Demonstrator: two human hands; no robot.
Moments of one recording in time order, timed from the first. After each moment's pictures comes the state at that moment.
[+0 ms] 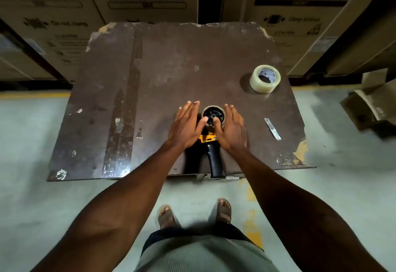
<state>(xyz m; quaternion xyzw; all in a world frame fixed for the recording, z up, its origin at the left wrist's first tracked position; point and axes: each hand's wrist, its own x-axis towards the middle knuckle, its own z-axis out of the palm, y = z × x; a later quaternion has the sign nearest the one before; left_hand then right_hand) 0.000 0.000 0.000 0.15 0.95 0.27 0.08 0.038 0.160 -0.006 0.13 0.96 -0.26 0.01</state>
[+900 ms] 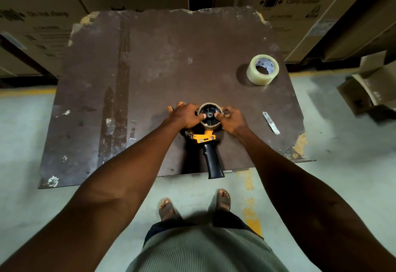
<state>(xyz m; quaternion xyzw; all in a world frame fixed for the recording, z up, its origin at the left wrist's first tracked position) -0.063 0.018 -0.006 0.11 0.94 0.17 0.29 0.000 0.185 -0.008 0.27 0.82 -0.49 0.14</state>
